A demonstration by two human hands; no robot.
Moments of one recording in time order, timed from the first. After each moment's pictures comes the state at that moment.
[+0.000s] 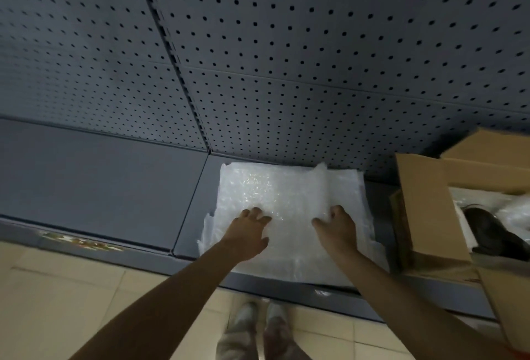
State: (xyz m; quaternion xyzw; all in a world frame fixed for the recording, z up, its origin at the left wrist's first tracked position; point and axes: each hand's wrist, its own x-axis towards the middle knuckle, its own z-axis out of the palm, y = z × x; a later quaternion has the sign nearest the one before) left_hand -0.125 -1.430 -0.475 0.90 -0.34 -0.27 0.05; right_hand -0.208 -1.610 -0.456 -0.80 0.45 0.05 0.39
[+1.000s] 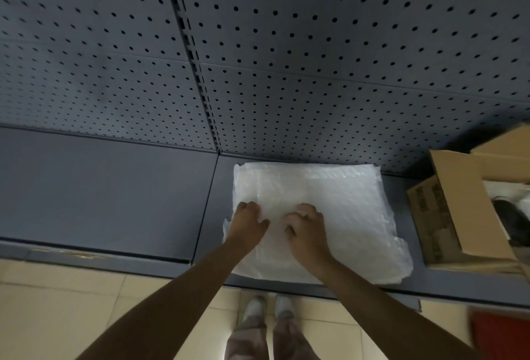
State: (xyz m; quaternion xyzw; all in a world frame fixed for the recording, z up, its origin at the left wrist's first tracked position) left_hand -0.080 -1.401 -0.490 0.92 -0.13 -0.28 0.26; right_hand -0.171 -1.516 -0.486 -0.92 0.26 0.07 0.29
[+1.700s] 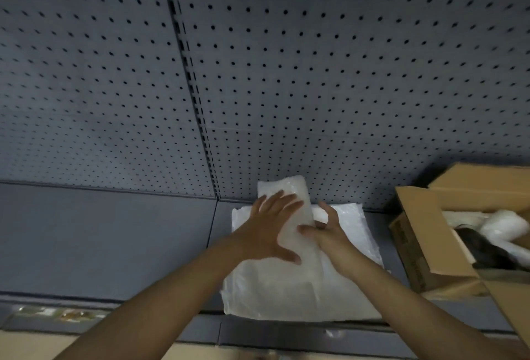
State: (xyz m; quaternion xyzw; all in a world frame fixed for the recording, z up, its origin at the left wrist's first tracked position) left_hand -0.053 -1.423 -0.380 0.81 -0.54 -0.17 0.17; right_hand -0.161 -1.566 -0.376 -0.61 0.37 0.02 0.70
